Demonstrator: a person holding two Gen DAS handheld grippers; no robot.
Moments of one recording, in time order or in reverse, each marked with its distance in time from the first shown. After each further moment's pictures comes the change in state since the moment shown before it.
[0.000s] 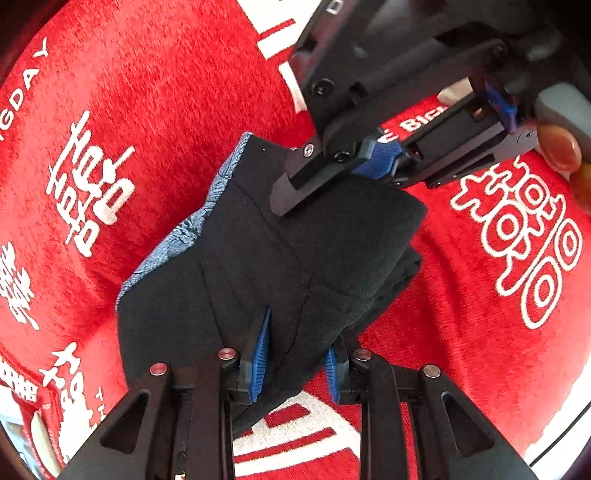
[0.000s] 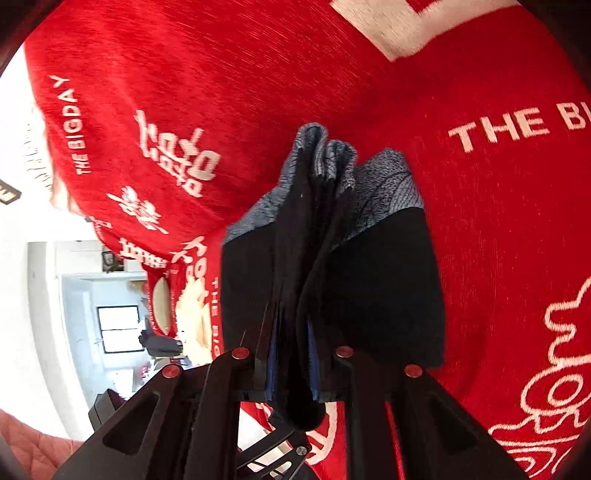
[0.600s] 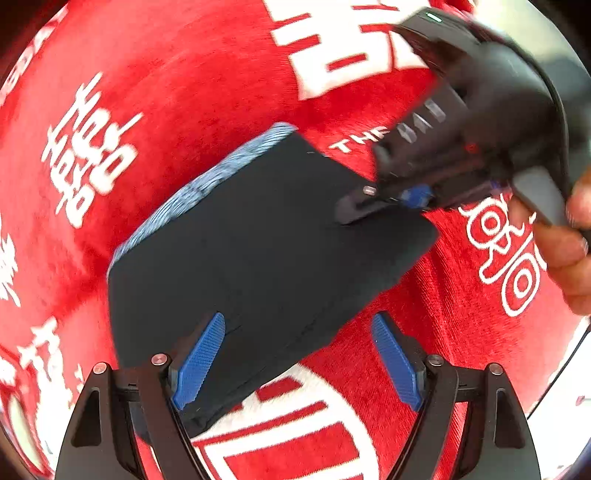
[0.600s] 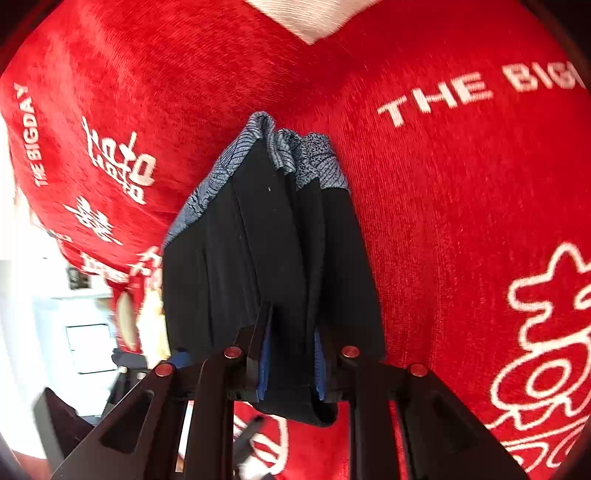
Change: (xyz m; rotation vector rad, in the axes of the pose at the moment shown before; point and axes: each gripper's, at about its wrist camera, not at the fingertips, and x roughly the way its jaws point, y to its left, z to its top) left arm -0.006 0.034 -0.017 -0.104 0.050 -0.115; right arm 0.018 -0.029 -0.018 0.037 -0.022 -0.241
